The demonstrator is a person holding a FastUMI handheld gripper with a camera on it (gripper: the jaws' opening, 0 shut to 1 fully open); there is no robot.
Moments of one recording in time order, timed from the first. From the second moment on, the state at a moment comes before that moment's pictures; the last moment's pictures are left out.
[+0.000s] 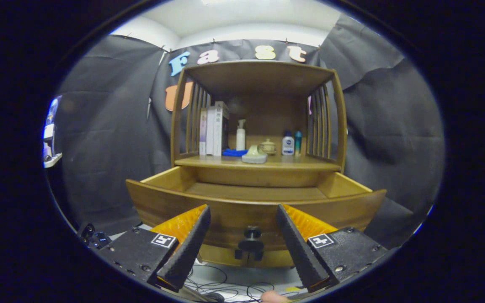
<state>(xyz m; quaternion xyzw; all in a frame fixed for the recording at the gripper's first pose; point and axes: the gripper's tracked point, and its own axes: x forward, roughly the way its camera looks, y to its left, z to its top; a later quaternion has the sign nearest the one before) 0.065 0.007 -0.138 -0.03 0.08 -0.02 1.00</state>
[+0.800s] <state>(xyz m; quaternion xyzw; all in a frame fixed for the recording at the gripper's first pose) 0.099 -0.012 -0.183 0.00 0.09 -0.06 0.99</state>
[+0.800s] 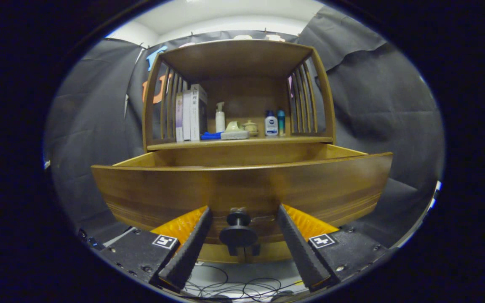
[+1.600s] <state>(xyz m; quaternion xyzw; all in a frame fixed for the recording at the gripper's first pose) 0.170 -0.016 -0.178 -0.02 0.12 -0.06 0.99</state>
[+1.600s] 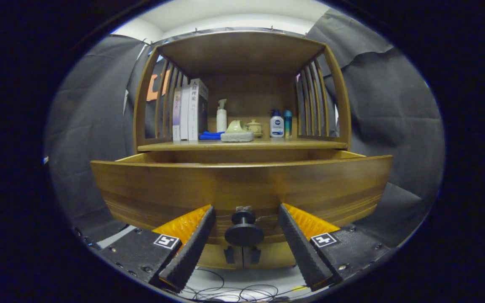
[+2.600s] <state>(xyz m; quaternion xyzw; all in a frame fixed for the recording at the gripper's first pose) 0.278 -0.025 -0.203 -0.07 0.18 -0.08 0.98</state>
